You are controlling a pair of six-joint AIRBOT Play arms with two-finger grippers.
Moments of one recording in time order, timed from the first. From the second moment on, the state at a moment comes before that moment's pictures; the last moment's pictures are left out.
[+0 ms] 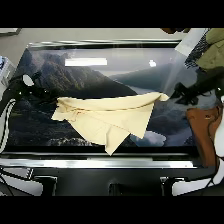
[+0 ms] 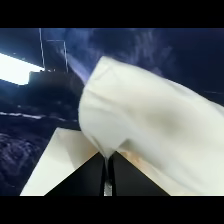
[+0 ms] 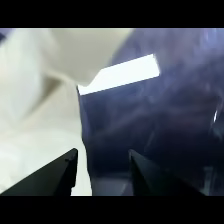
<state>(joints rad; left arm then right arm) 0.09 -1.73 1.53 1.39 -1.17 -1.76 -0.31 -1.66 1.58 2.00 -1.44 -1.47</state>
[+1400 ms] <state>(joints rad) 0.10 -1.65 1.63 1.40 -1.22 -1.75 -0.02 -1.30 1.01 2.29 -1.01 -1.56</state>
